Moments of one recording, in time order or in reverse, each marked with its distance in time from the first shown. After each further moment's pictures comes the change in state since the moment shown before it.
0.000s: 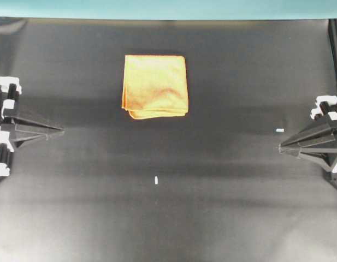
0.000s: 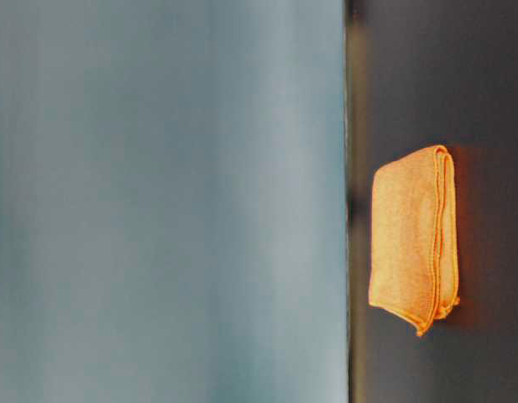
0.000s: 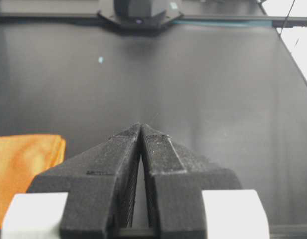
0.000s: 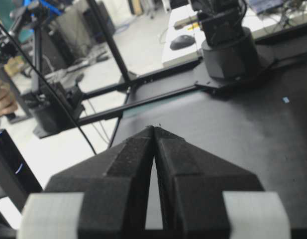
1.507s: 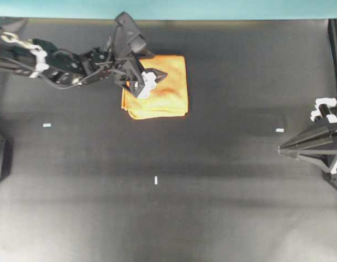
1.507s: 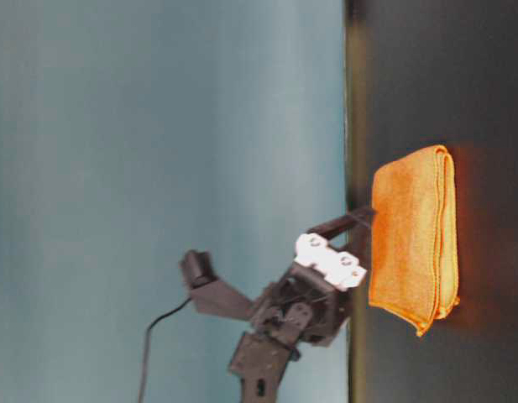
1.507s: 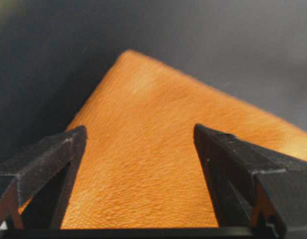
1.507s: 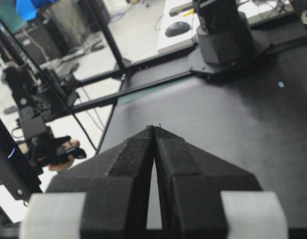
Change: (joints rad) left arm 0.477 1.281 -0.569 0.038 -0.264 -0.150; right arm 0.000 -0.014 0.035 0.000 0.017 0.002
